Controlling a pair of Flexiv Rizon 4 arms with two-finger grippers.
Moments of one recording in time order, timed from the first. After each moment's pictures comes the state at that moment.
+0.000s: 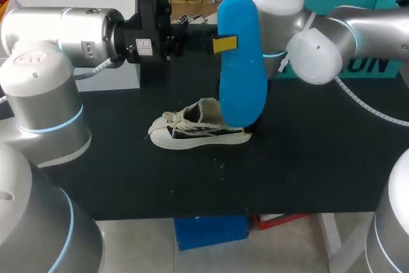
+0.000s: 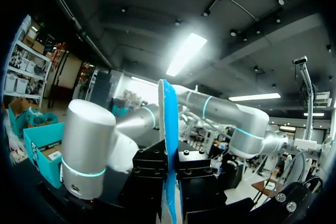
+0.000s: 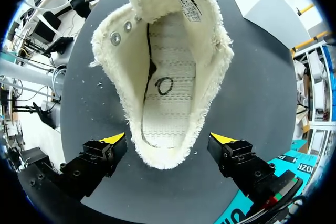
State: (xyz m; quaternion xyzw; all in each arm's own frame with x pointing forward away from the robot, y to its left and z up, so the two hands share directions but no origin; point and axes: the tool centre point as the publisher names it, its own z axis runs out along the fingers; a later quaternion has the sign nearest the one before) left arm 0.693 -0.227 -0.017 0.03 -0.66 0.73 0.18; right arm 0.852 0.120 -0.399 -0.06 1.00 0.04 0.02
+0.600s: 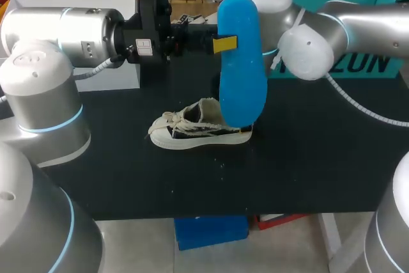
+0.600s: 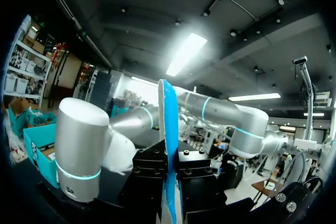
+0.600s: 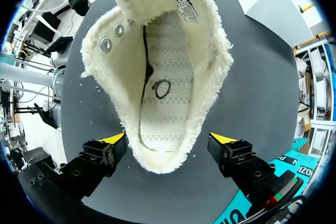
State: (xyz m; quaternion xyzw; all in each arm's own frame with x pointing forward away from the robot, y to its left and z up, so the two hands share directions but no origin) left arm 0.693 -0.227 -0.017 0.03 -0.66 0.73 0.18; right arm 0.854 0.127 -0.399 -0.05 1.00 0.03 0.02
